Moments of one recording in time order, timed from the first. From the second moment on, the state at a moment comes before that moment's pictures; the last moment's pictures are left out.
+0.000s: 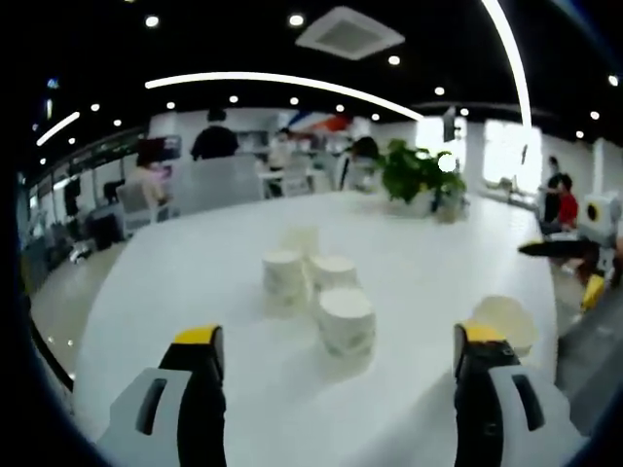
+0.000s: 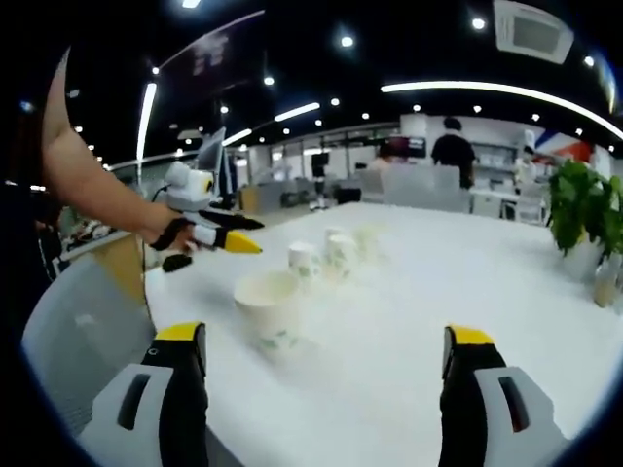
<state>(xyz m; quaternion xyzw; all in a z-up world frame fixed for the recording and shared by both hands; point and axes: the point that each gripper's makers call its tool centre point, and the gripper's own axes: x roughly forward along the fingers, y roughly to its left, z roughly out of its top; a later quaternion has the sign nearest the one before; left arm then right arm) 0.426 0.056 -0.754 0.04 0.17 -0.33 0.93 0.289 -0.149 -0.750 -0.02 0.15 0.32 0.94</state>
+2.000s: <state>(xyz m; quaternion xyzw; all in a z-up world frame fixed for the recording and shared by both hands) 0.458 0.020 -0.806 0.08 0.26 -0.35 0.89 0.278 -0.151 -0.759 -0.03 0.17 0.32 0.93</state>
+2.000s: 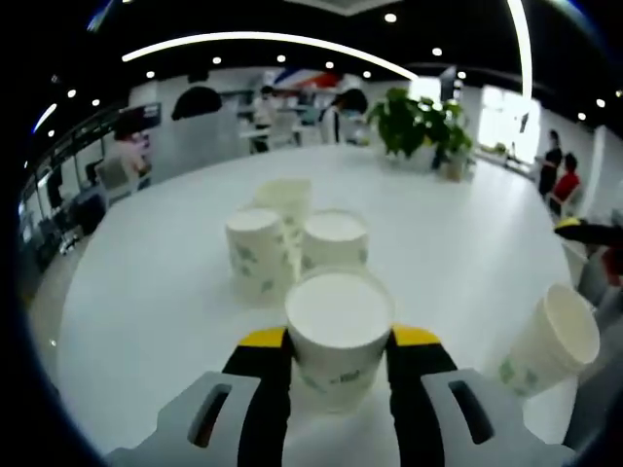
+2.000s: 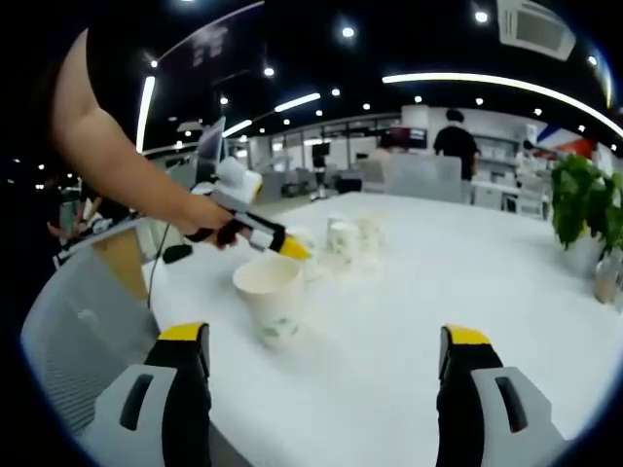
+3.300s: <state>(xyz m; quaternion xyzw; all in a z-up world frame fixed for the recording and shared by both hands) 0.481 0.038 -0.733 0.07 0.25 -0.36 0.89 0.285 -0.150 -0.760 -0.04 0.18 0.32 0.93</state>
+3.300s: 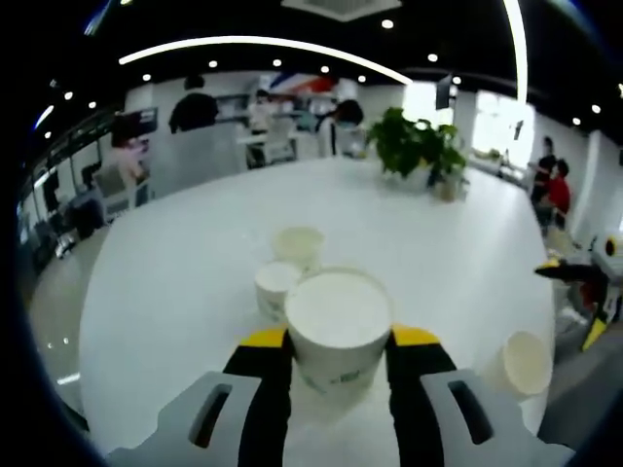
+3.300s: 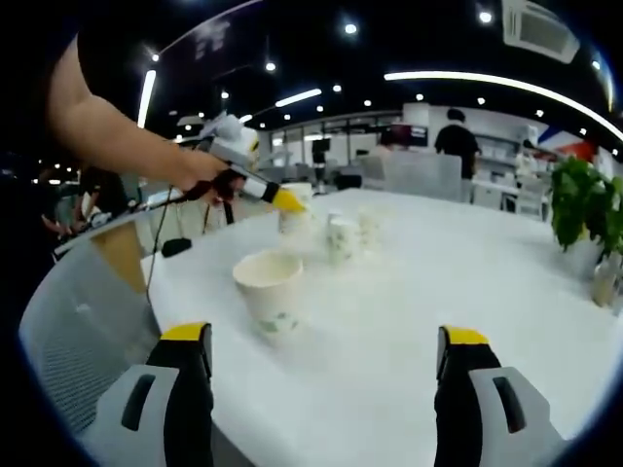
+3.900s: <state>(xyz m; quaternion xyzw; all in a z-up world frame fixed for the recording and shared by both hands) 0.493 0.035 -0.690 0.06 0.23 -0.39 0.89 0.283 -0.147 -0.762 -0.05 0.17 0.32 0.93</state>
